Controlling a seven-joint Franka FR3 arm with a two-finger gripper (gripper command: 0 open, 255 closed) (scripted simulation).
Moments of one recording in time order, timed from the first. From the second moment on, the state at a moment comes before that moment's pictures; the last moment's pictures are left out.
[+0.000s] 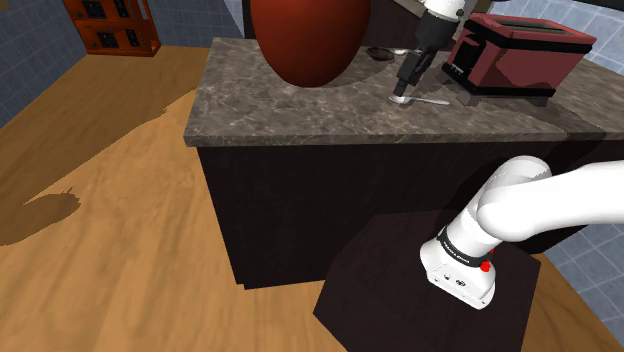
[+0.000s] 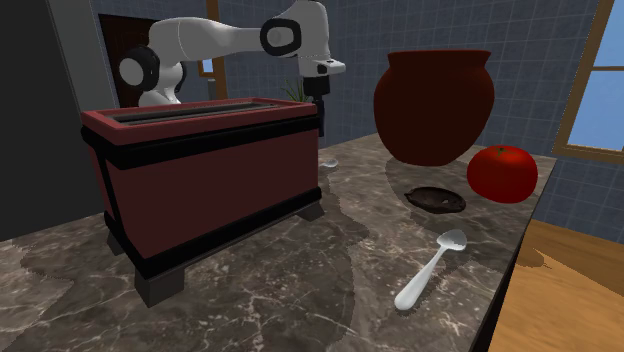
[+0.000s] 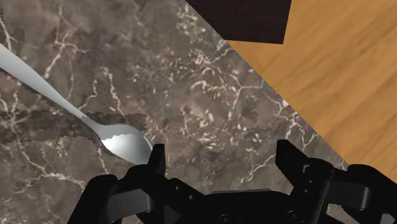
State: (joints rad) arm -0.01 -0.79 -0.03 -2.35 0.03 1.65 -0.11
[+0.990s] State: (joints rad) arm 0.04 -0.69 -0.23 -2.33 -0.38 1.59 -0.79
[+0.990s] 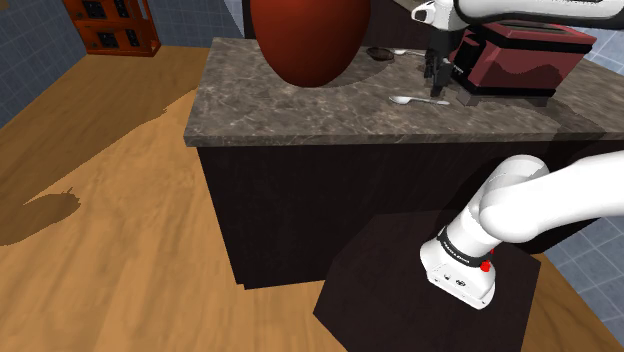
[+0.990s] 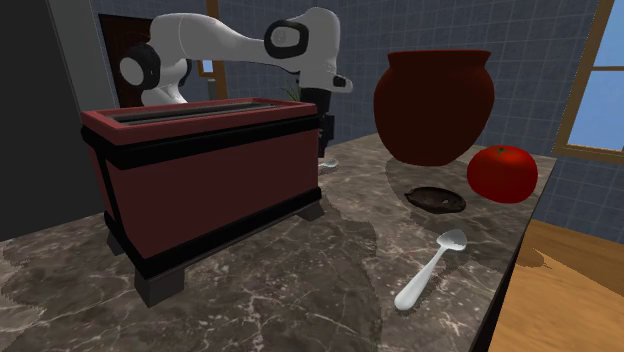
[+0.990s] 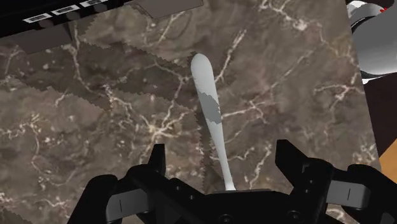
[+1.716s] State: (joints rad) arm 0.04 -0.69 -0.25 -2.42 -0.41 1.68 -0.79
